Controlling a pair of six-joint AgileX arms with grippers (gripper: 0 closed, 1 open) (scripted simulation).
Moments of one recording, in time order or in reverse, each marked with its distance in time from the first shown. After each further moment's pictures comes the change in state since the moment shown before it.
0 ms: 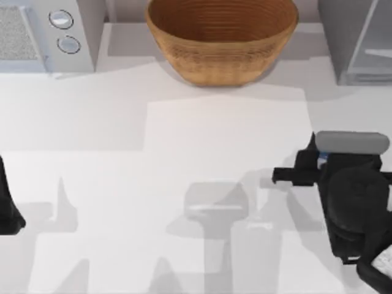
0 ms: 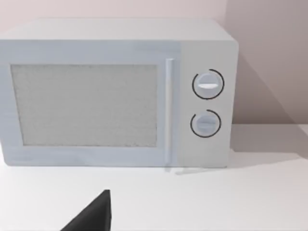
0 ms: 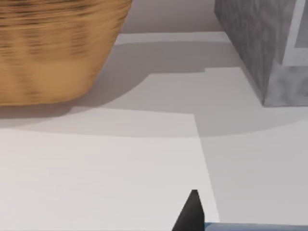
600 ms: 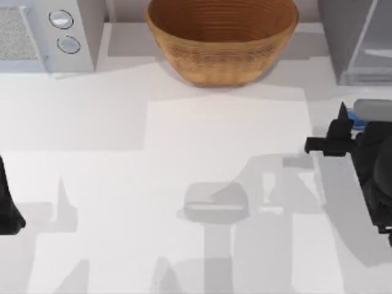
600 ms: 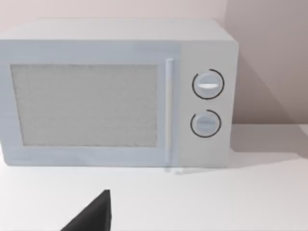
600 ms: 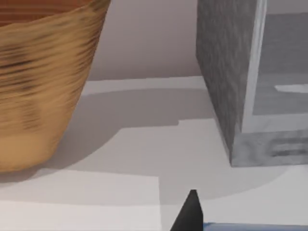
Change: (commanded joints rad) left arm 0.000 0.000 0.000 0.000 0.000 0.000; right arm -0.214 -0.128 0.010 -0.039 -0.223 -0.059
